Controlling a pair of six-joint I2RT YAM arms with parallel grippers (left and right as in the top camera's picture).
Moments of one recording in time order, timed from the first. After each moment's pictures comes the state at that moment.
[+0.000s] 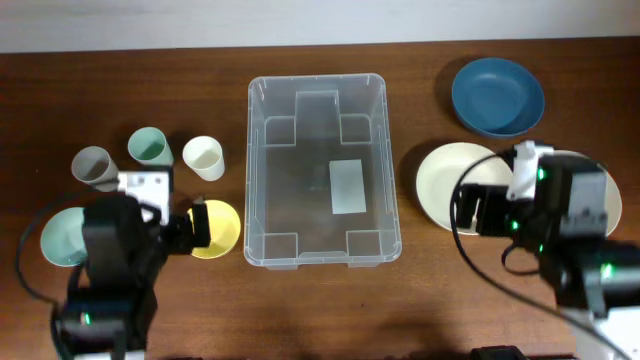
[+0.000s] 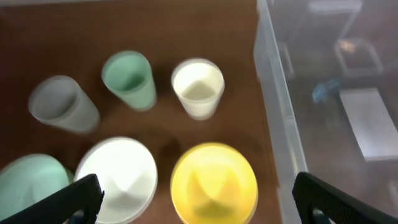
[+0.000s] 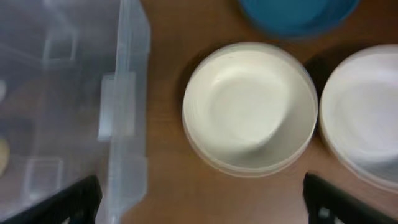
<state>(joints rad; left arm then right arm) 0.02 0.87 0.96 -0.80 0.00 0.06 0.03 1.03 1.23 -1.09 -0.07 0.13</state>
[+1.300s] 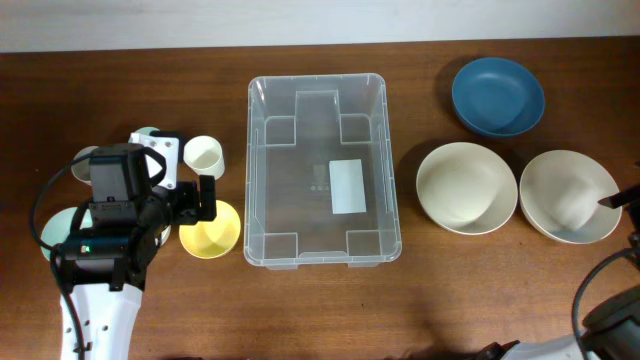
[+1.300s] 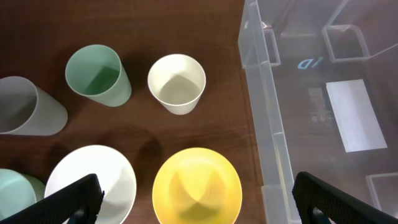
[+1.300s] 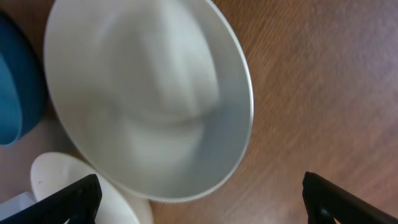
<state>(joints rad) 0.02 1.10 1.10 -0.83 0.08 0.06 -0.97 1.77 1.39 -1.03 -0.37 0.22</state>
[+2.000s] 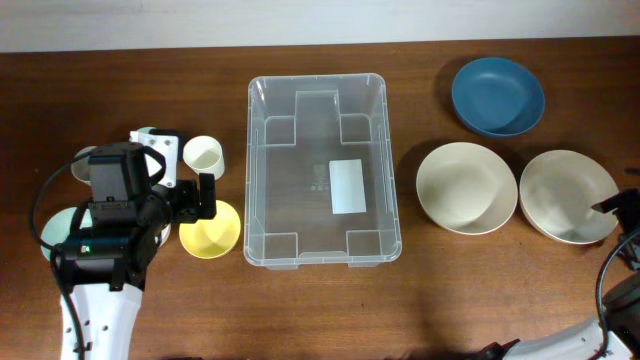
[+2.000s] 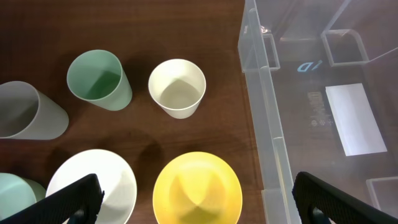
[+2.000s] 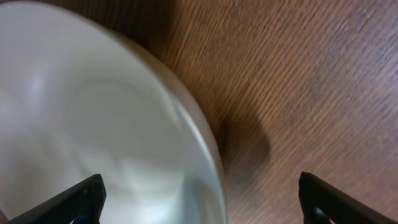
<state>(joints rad) 0.02 1.10 1.10 -0.82 0.08 0.06 -0.97 1.93 1.33 -0.78 -0.34 0.21</state>
